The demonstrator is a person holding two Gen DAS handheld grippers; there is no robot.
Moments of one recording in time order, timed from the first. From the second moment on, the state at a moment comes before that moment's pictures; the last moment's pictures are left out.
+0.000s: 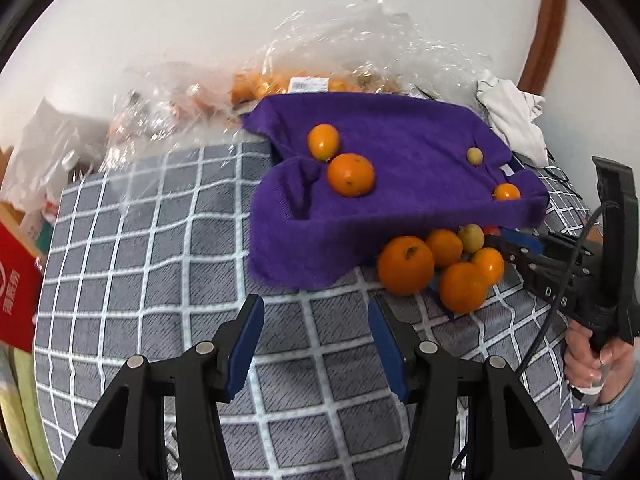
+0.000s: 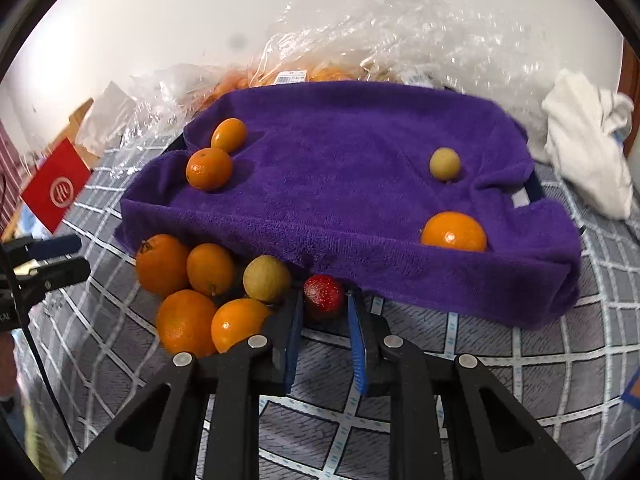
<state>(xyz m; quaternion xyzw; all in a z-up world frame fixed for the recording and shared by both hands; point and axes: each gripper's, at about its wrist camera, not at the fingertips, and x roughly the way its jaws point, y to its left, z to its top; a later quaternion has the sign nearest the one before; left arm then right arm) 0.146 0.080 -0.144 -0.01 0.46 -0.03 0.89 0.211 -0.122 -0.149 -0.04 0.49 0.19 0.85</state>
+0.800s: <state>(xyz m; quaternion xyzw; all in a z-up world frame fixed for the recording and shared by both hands) 0.172 0.049 -0.185 -0.07 0.42 -0.13 0.90 0.183 -0.188 -0.129 0.00 0.43 0.16 0.89</state>
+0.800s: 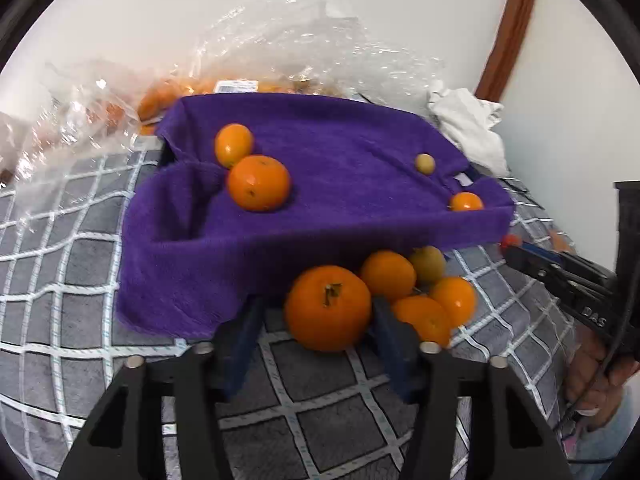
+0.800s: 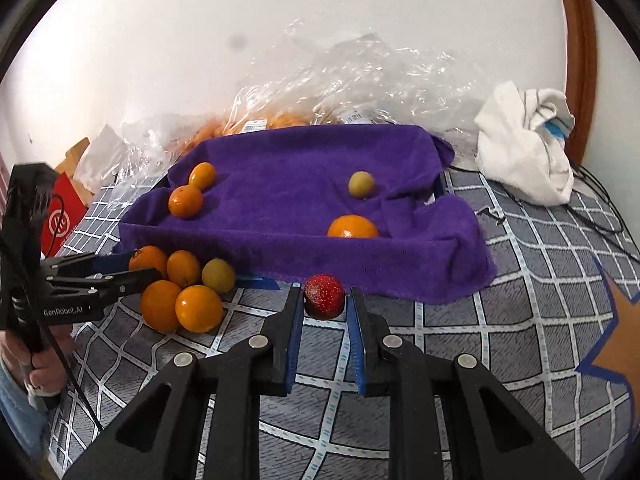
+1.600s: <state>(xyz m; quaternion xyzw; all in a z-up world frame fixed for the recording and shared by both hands) 0.152 0.060 -0.157 -0.08 0.32 -0.10 0.94 0.174 -0.203 -0.128 0.05 0.41 0.16 0.90</state>
